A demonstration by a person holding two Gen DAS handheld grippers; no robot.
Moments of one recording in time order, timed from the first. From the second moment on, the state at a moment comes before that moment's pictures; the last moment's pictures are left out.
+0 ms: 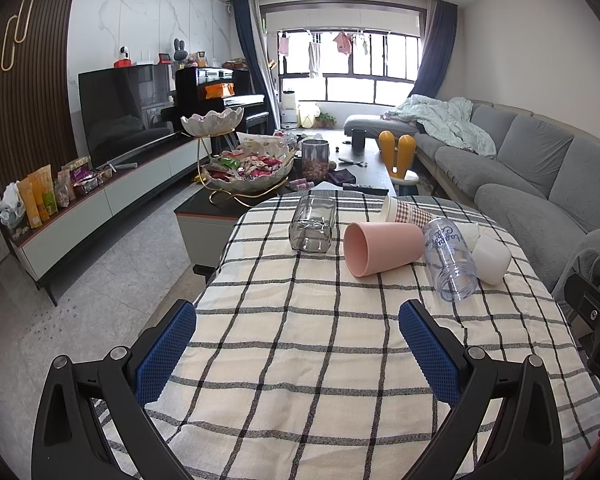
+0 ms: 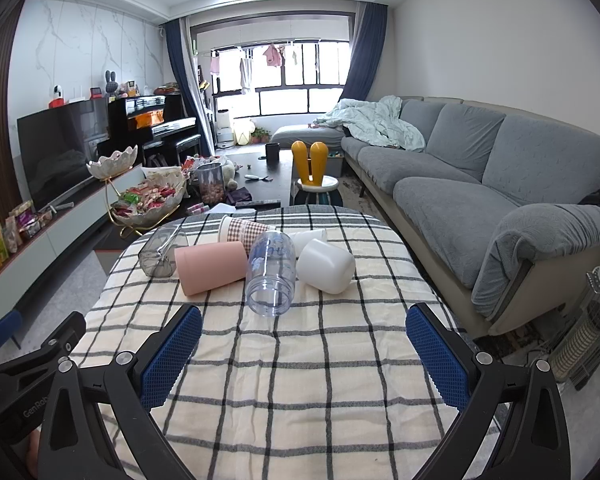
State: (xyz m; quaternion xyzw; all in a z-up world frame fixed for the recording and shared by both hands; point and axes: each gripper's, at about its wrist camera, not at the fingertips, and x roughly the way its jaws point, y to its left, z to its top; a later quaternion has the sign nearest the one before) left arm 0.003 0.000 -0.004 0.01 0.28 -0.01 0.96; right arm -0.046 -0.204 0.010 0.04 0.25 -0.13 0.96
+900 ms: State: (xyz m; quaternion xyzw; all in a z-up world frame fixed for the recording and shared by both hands) left arm 0.015 -0.004 -0.002 0.01 0.30 -0.01 0.96; right arm -0.037 -0.201 0.014 0.04 0.25 -0.13 0.96
